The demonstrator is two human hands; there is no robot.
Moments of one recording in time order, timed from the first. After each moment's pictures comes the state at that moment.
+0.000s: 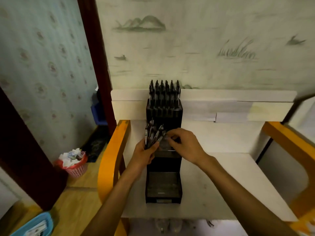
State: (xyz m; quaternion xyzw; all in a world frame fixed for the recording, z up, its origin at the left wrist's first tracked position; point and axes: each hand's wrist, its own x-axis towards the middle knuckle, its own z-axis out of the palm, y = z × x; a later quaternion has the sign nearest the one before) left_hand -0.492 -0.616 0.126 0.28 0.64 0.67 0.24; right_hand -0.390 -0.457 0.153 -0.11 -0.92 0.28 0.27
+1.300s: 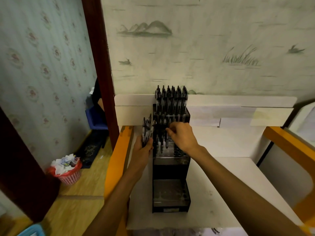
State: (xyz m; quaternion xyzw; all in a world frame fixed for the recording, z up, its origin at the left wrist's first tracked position) left_hand -0.523 -0.619 0.140 0.26 0.61 0.73 0.18; right_hand -0.461 -0.452 0.173 -0.22 -0.92 0.18 0.28
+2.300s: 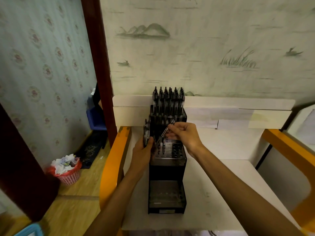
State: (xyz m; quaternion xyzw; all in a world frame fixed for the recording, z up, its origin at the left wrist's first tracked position) left_hand -0.523 -0.600 0.129 0.25 0.67 0.69 0.15; right_hand -0.439 -0.449 0.182 -0.18 -0.66 0.66 0.30
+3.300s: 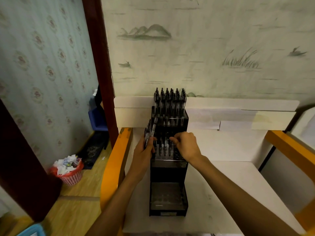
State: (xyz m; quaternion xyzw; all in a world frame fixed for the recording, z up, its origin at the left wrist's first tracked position) left_hand -0.530 -0.601 0.120 0.30 0.62 0.71 0.13; right_hand -0.446 -0.435 0.145 -0.25 -0.91 0.21 0.26
